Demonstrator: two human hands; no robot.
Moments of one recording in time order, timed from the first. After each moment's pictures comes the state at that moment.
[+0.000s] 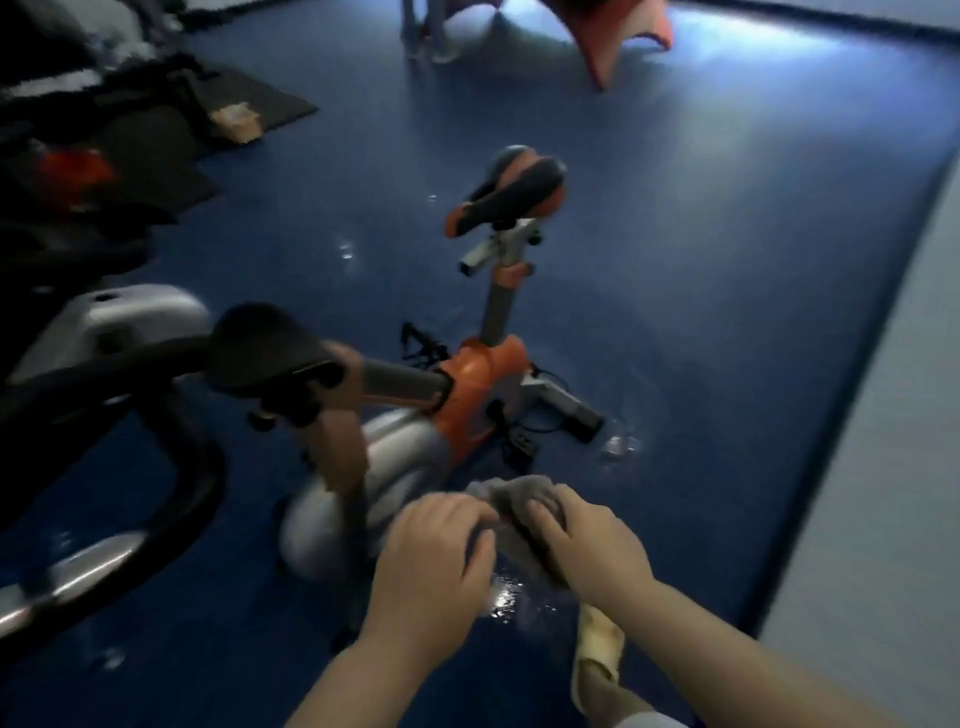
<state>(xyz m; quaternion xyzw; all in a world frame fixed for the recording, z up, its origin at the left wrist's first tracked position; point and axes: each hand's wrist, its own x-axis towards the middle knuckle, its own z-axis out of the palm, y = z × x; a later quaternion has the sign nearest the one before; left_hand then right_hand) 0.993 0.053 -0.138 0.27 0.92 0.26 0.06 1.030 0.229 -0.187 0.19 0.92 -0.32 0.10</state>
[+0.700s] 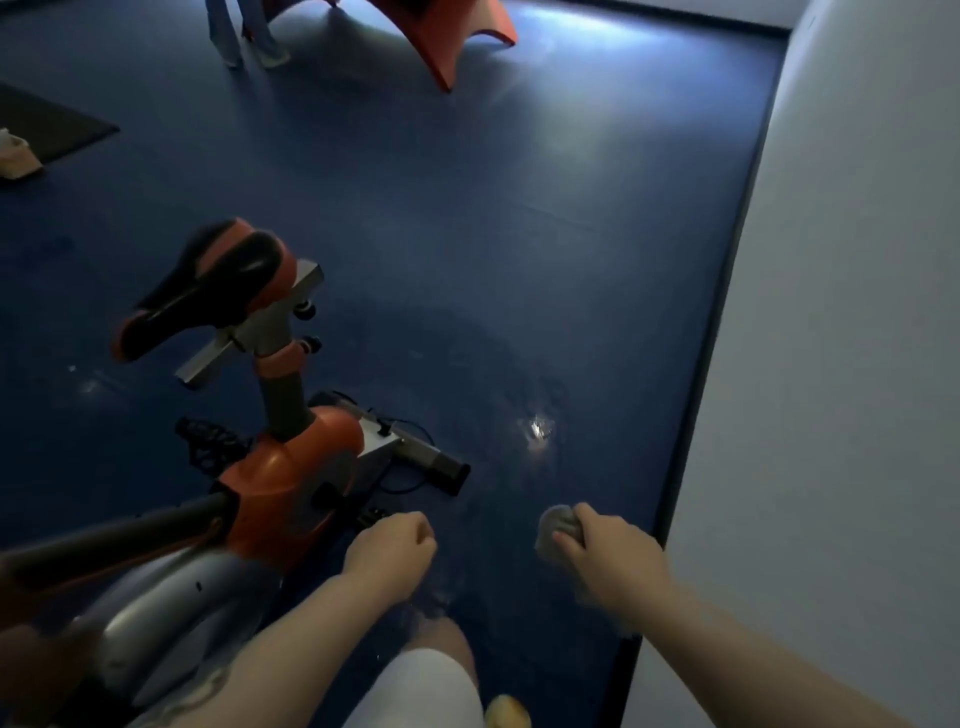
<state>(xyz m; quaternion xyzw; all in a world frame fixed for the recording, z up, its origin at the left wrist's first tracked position) 0.862 0.402 -0.240 0.23 0.91 0.13 0.33 1.017 0.609 -0.227 0.29 0.93 -0.18 0.15</state>
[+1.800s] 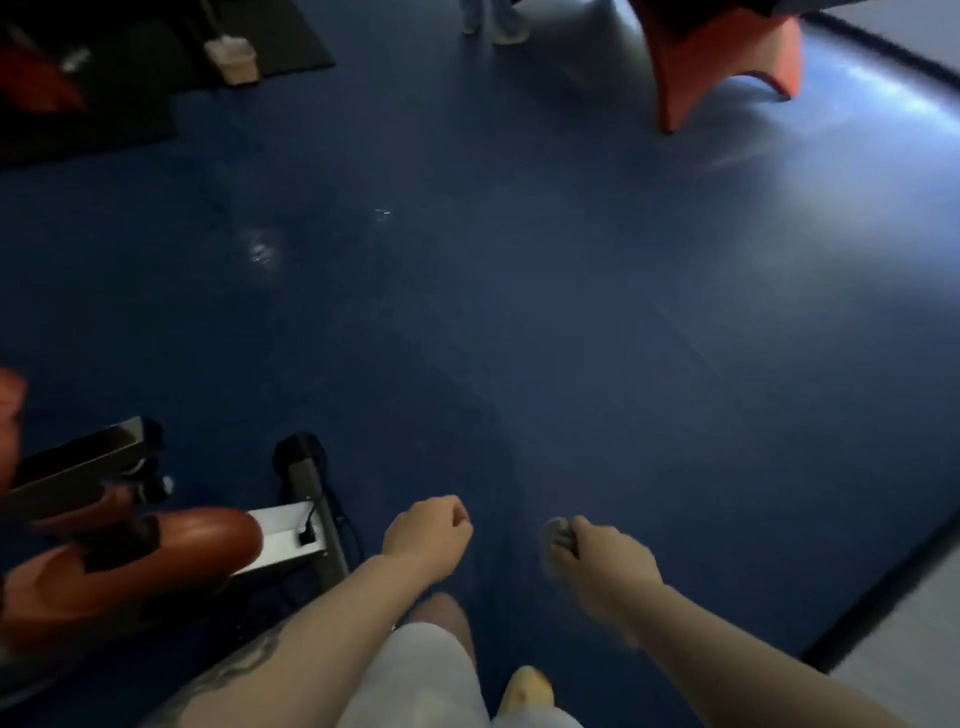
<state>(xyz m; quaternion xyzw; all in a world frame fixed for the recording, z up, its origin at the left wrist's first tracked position) 0.487 0.863 -0.261 -0.04 0.92 0.26 0.29 0.516 1.079 -0.238 0.04 0.95 -0.09 0.31</state>
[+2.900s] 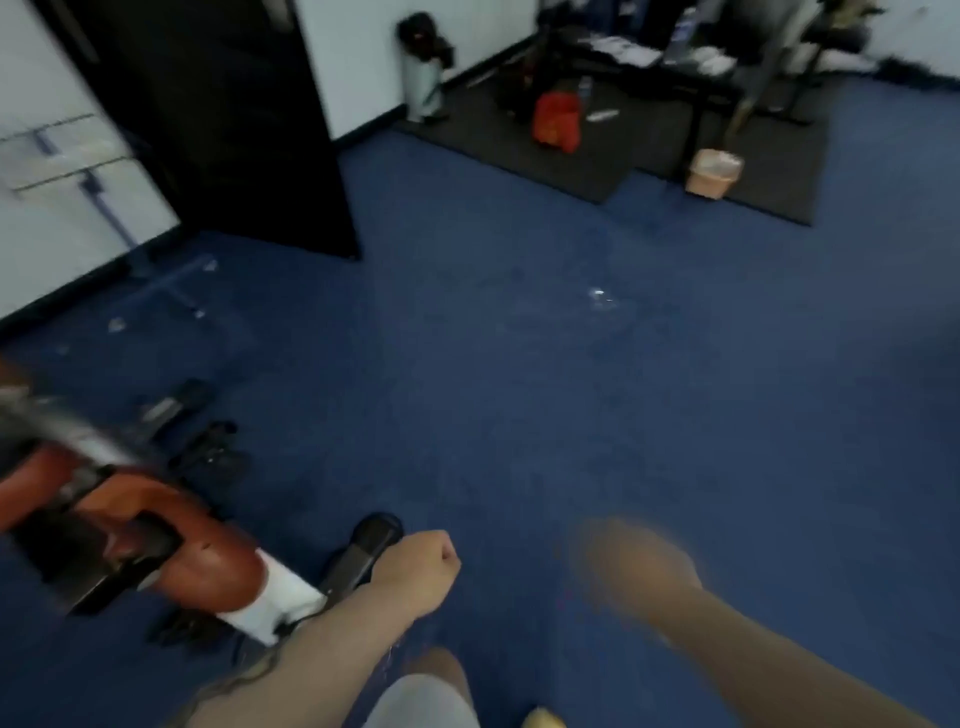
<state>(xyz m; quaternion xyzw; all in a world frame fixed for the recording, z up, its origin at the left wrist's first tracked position) 0.063 0.698 -0.260 -0.51 0.77 0.35 0.17 -0.161 0.832 -0.235 -0.42 0.86 0.09 0.28</state>
